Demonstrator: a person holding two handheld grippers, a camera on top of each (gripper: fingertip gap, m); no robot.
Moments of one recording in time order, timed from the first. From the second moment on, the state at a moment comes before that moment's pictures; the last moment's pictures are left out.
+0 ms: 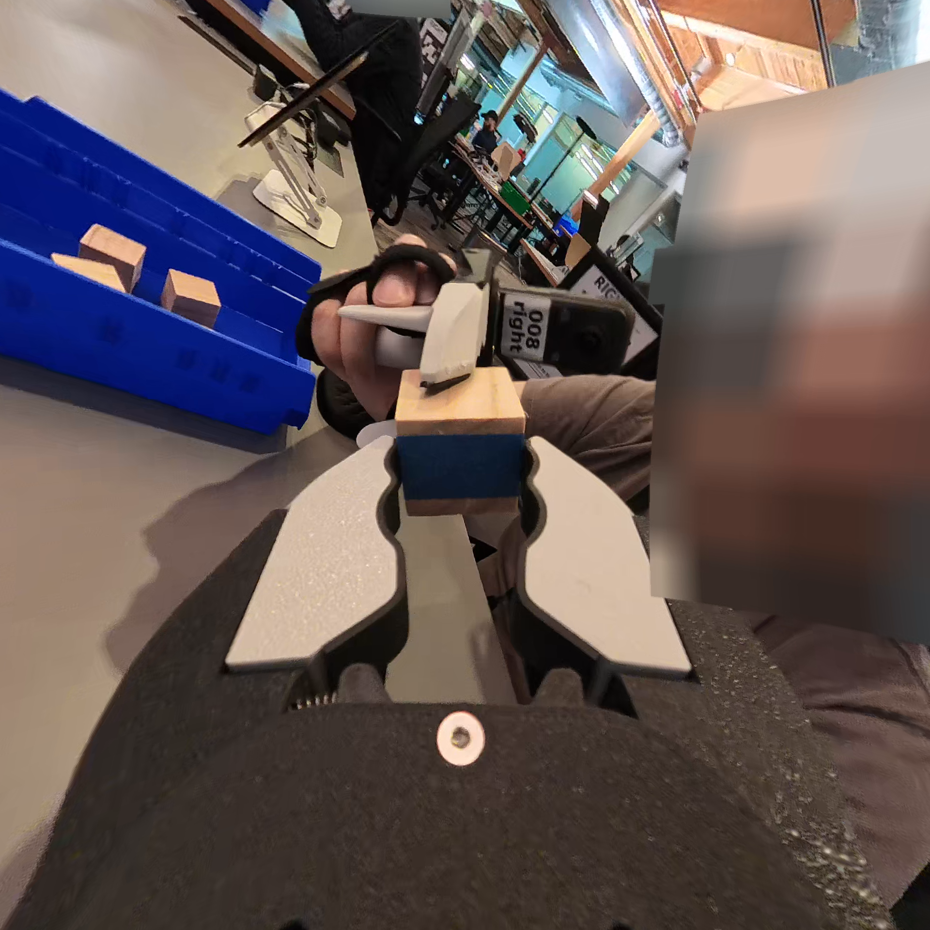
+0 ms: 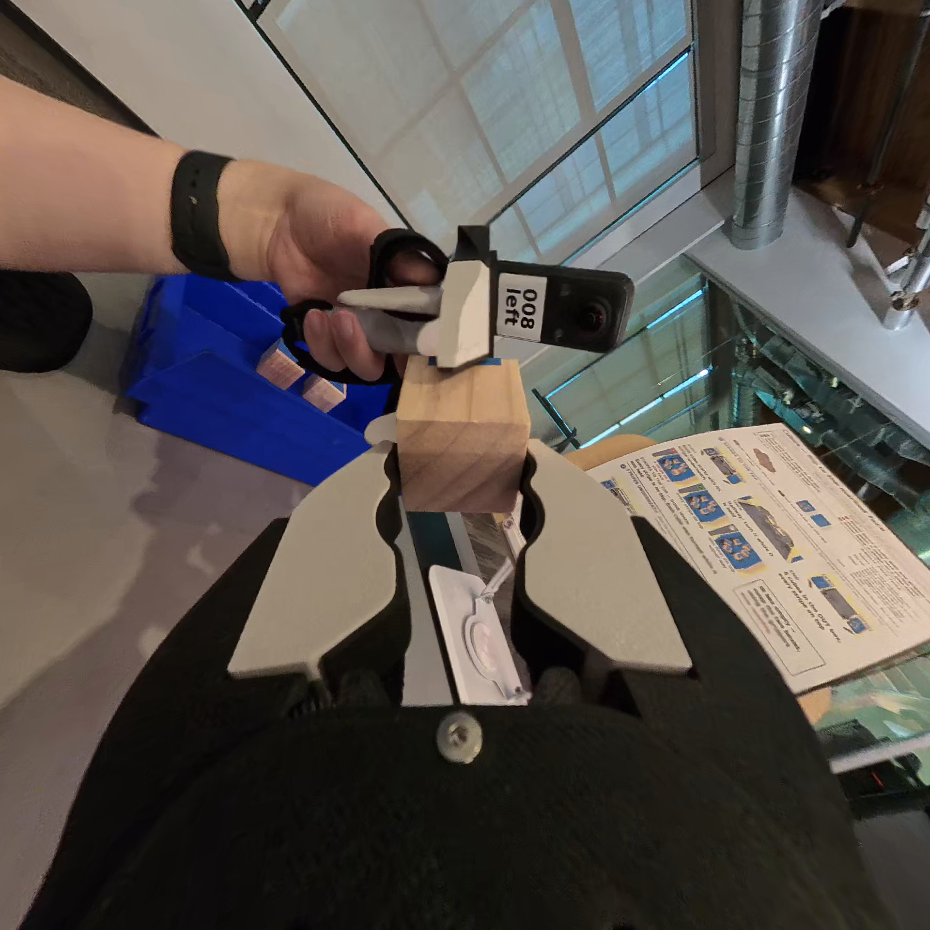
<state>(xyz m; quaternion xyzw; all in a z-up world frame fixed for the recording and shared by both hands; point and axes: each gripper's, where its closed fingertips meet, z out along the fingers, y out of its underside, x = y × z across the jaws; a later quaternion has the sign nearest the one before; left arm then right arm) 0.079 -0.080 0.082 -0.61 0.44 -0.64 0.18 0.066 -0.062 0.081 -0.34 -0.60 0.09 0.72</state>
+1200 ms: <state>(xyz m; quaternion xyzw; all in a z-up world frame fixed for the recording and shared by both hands) 0.043 -0.113 0.145 -0.49 0.53 -0.53 0.45 0.352 0.034 -0.140 -0.97 -0.25 0.03 -0.05</state>
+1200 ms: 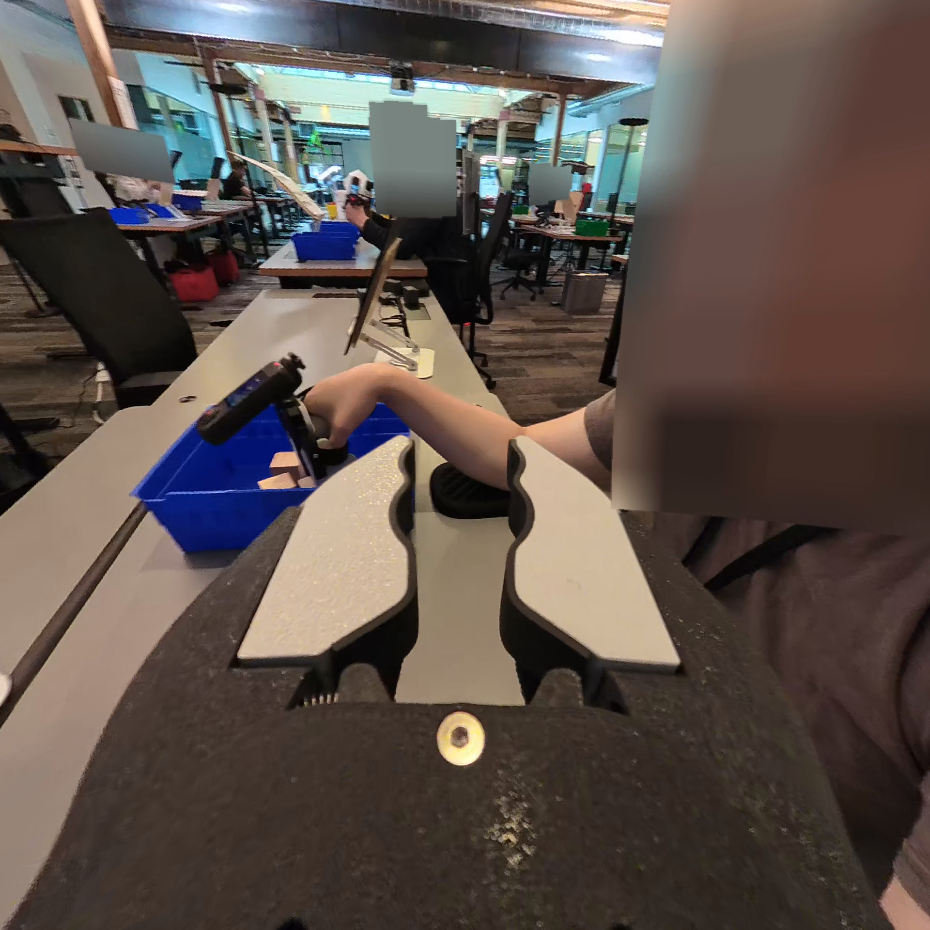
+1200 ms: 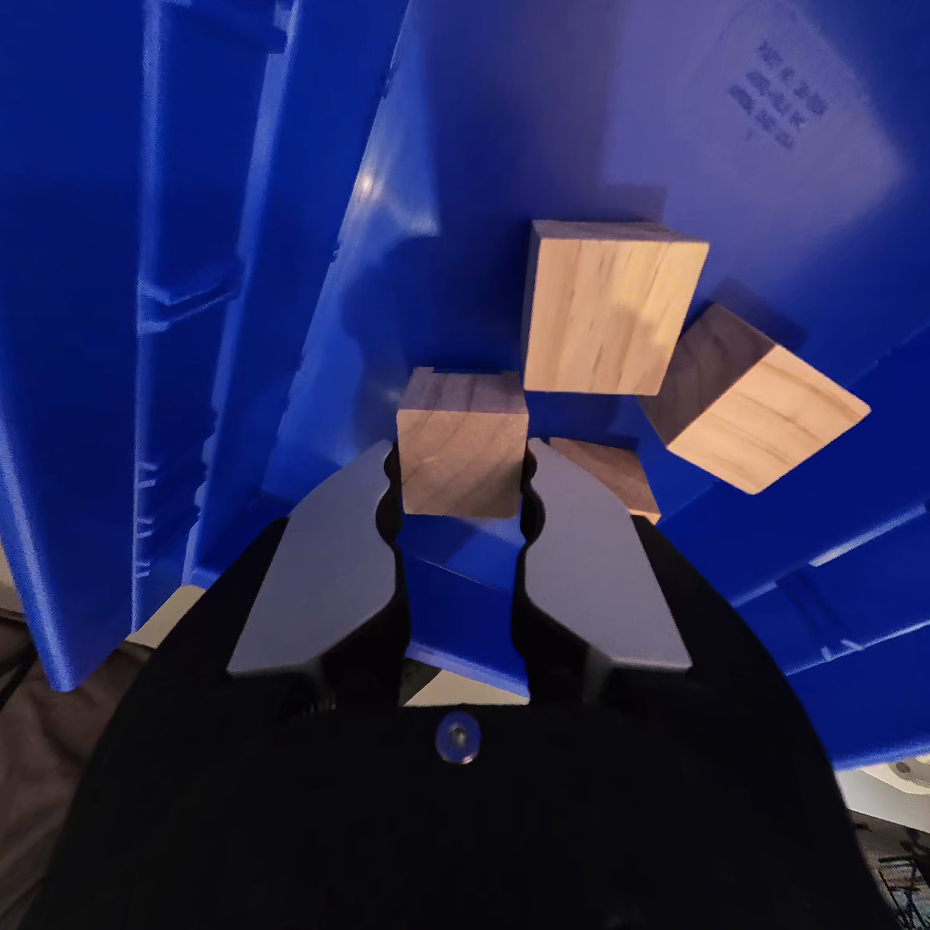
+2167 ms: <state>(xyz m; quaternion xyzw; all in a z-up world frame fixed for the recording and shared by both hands) -0.144 0.004 0.027 -0.84 0.27 -0.14 0.45 0.335 0.055 0.016 -0.88 -0.33 0.05 0.33</state>
